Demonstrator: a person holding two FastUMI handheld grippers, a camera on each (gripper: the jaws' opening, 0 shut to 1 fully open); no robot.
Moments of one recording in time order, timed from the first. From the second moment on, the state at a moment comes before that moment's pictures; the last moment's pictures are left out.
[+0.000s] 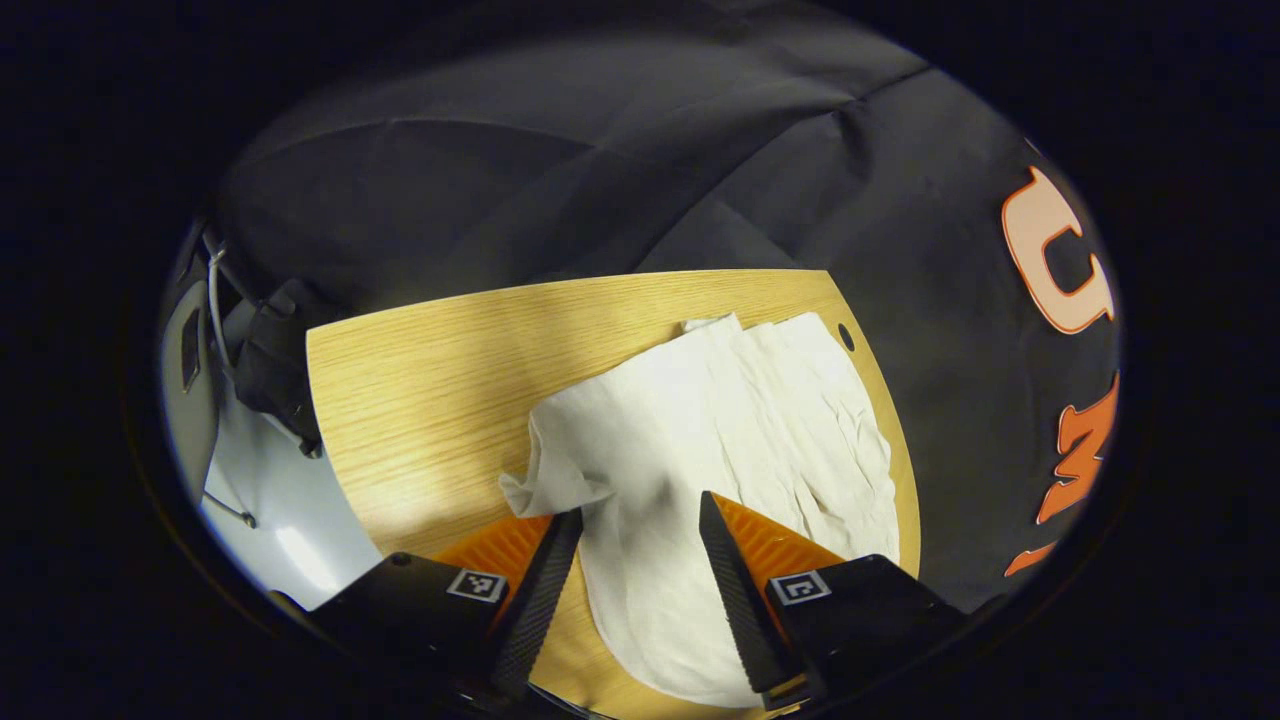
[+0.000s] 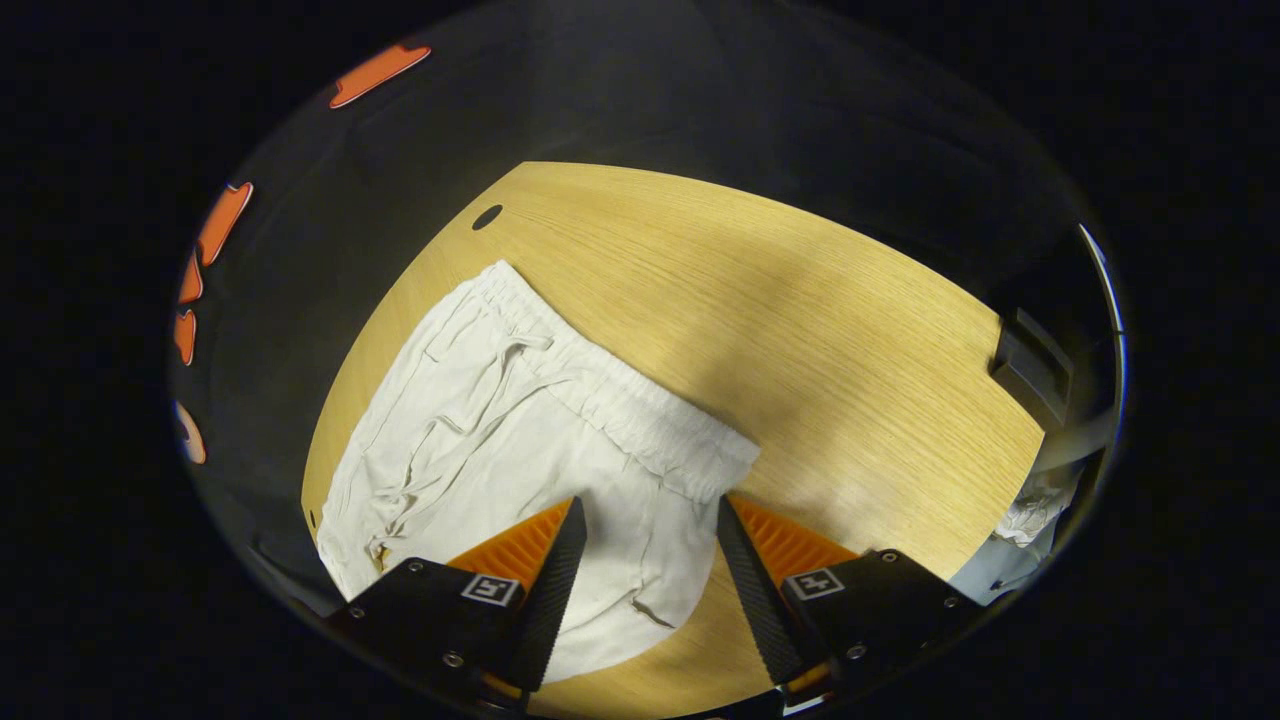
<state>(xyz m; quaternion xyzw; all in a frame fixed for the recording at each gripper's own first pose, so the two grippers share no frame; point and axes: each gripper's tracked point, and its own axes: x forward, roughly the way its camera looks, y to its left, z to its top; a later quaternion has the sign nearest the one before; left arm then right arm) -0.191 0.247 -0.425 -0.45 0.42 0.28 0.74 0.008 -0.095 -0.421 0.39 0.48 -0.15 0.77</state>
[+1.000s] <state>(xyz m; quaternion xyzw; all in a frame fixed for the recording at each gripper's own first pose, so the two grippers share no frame) -0.160 0.258 -0.364 -0.47 0.35 0.25 0.77 0.027 -0.099 -0.385 0.56 0.42 -0.10 0.71</state>
